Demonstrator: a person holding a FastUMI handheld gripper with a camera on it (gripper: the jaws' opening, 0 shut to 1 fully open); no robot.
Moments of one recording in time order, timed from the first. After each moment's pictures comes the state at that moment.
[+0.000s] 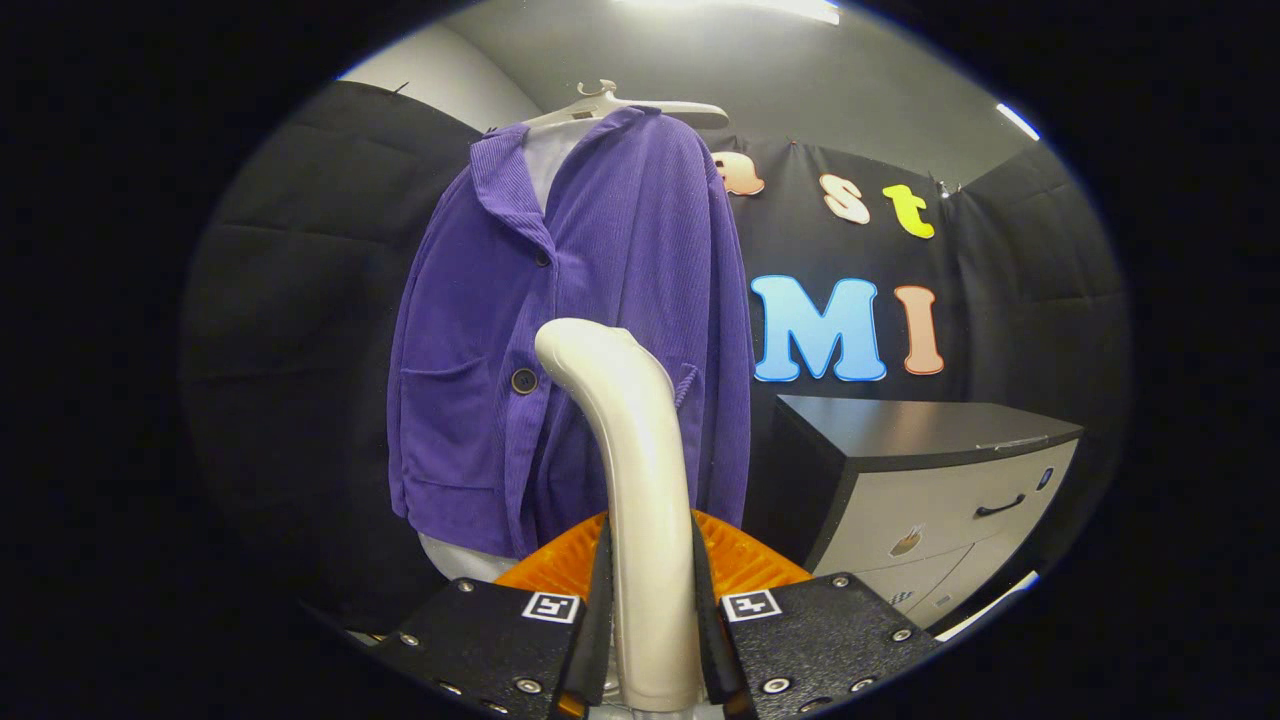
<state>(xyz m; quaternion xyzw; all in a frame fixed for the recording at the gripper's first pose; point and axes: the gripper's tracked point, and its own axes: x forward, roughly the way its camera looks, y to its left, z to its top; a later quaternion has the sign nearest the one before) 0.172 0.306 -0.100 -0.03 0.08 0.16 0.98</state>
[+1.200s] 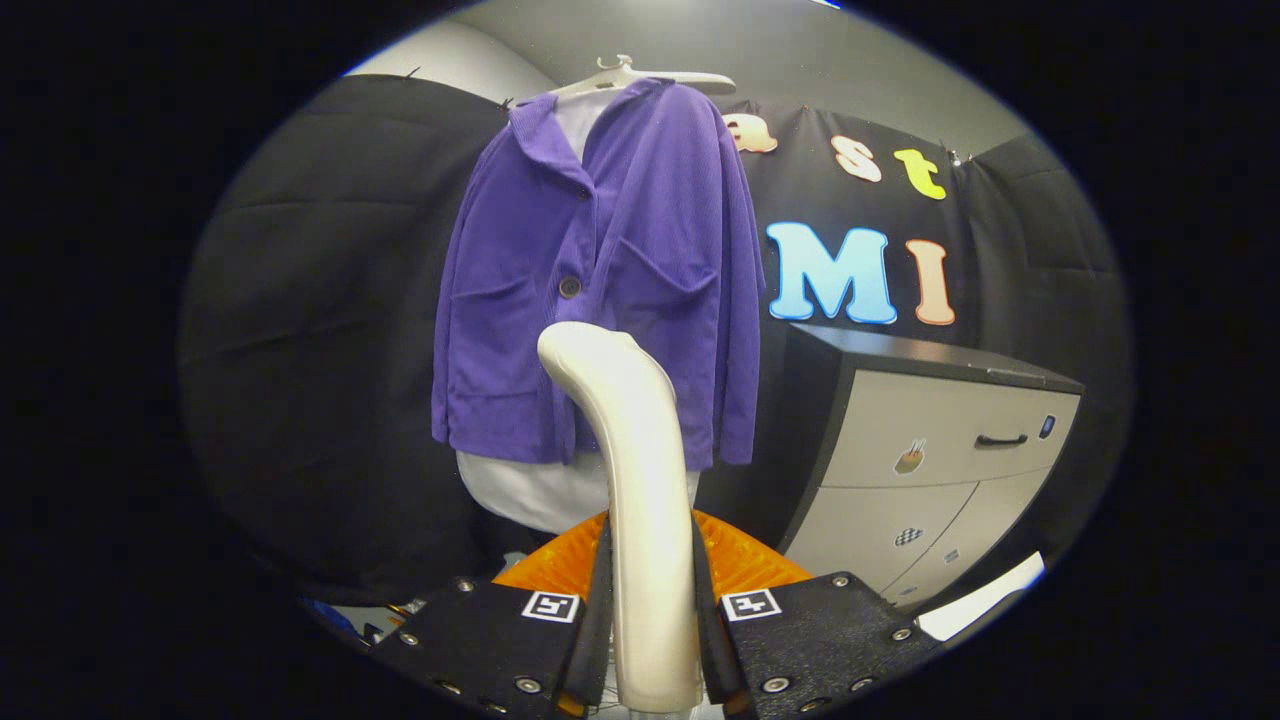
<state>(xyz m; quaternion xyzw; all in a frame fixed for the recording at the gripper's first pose) 0.099 0.297 -0.119 -0.02 0.14 0.19 0.97</state>
